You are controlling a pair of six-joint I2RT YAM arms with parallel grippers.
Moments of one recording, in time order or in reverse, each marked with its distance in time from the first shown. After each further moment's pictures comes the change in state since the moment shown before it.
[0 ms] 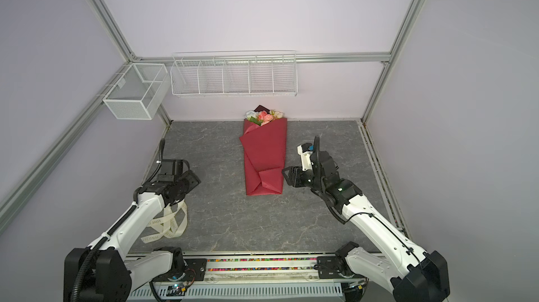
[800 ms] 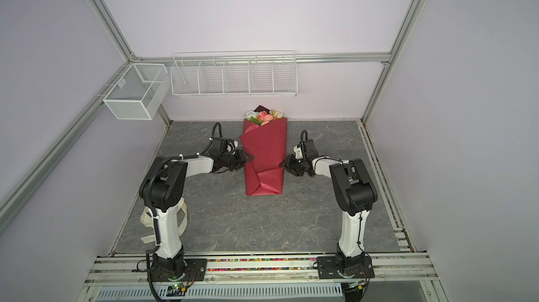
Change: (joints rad) left arm -0.302 0.882 0.477 0.608 0.657 -0.037; right arm -0.240 0.869 0.253 0.296 -0.332 0.242
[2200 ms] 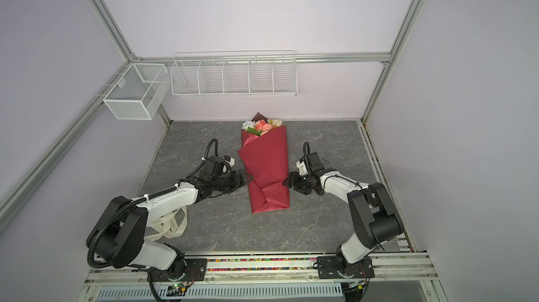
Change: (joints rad) left arm -0.159 -0.508 -0.430 -0.087 -0.132 -0.034; right arm 0.052 -0.308 -0.260 -0.181 0.047 -0.106
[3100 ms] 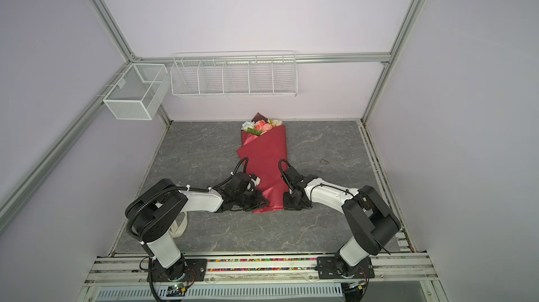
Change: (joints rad) left arm -0.276 0.252 -0.029 0.244 0.061 -0.079; right arm 0.307 -0.043 -0.003 -0.337 0.410 0.001
